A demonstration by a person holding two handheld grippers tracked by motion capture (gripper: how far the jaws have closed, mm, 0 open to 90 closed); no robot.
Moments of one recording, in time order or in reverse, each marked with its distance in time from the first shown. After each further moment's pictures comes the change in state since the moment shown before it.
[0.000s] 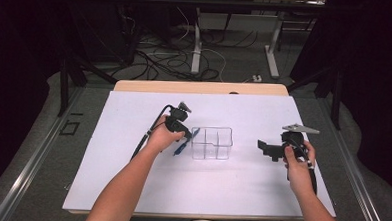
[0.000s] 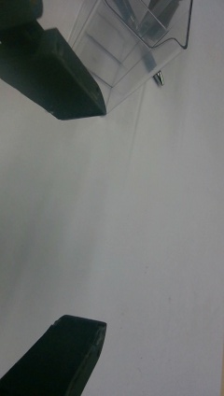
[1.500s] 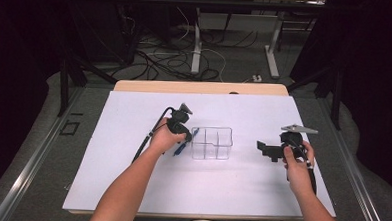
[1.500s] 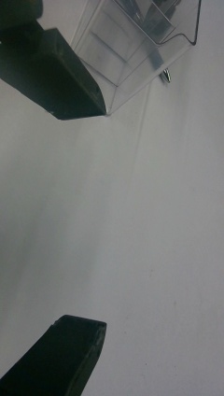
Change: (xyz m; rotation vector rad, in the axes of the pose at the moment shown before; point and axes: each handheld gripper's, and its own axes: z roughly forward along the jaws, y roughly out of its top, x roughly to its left) left arm -0.002 -0.001 0.008 0.019 -0.032 -0.053; right arm 0.000 -0.002 0.003 0.021 0.010 -0.005
